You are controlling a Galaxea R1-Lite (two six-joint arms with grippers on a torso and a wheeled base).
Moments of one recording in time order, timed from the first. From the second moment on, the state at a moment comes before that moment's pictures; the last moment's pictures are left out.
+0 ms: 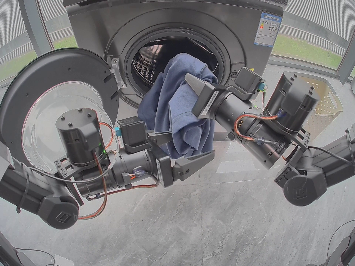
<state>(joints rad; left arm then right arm) -0.66 1.75 -0.71 -1.05 -0.39 -0.16 0.80 1.87 -1.04 -1.16 -0.13 0.28</state>
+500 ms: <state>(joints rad) -0.66 1.87 -0.84 -1.11 -0.27 -0.18 0.81 1.87 -1.03 -1.18 -0.13 0.28</state>
